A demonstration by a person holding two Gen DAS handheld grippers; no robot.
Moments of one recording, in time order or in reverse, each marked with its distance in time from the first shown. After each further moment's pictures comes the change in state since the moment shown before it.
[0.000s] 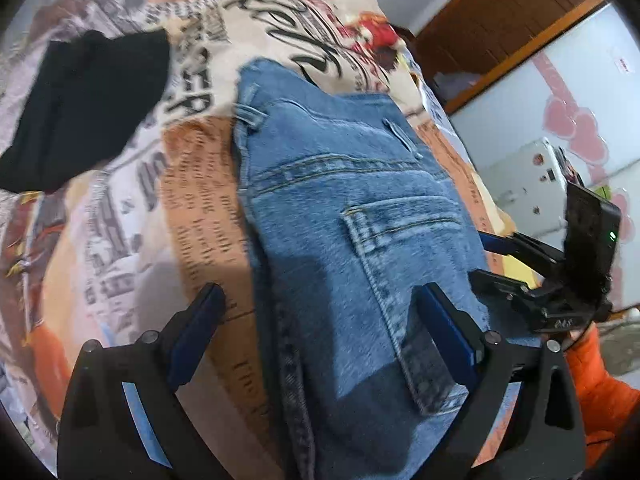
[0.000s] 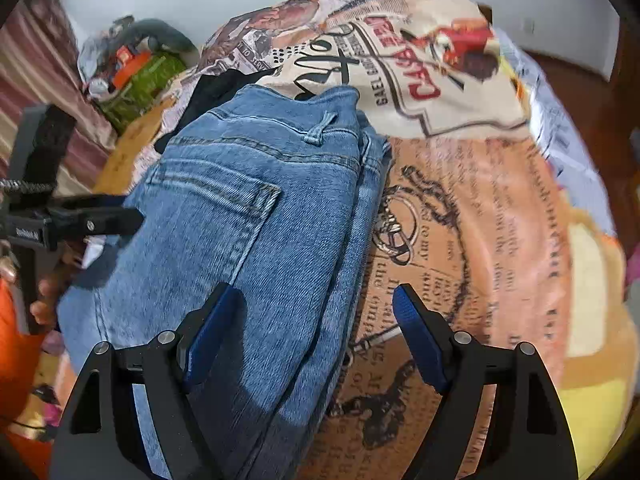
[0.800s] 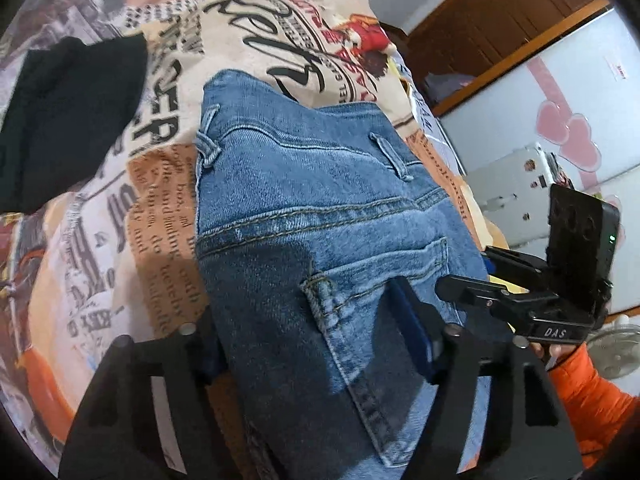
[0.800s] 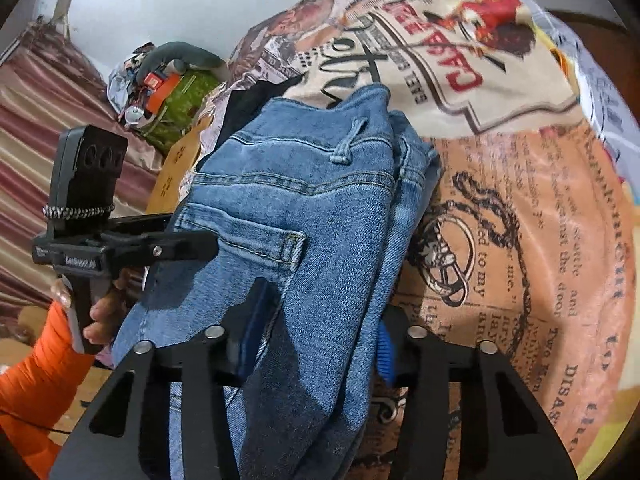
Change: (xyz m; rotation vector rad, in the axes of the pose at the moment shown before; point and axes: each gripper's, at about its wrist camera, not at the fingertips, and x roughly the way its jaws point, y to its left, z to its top) left arm 0.000 -0.012 0.025 -0.009 -0.018 -0.014; right arm 0.008 0.004 0.025 0.035 -0.007 0.174
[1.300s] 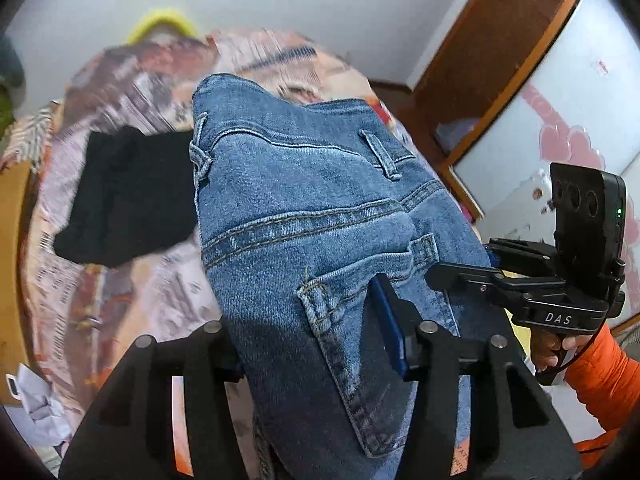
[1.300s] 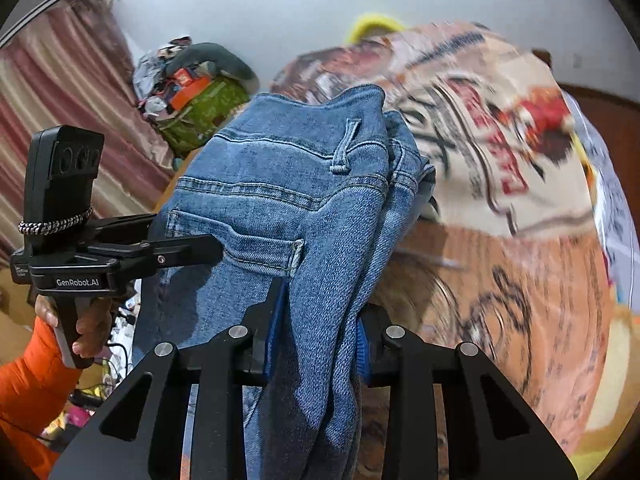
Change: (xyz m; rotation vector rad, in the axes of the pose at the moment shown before) left arm -0.109 0.000 -0.015 0.078 -0.272 0.114; right arm -0.008 0.077 0.047 -0.185 -0.106 -0.024
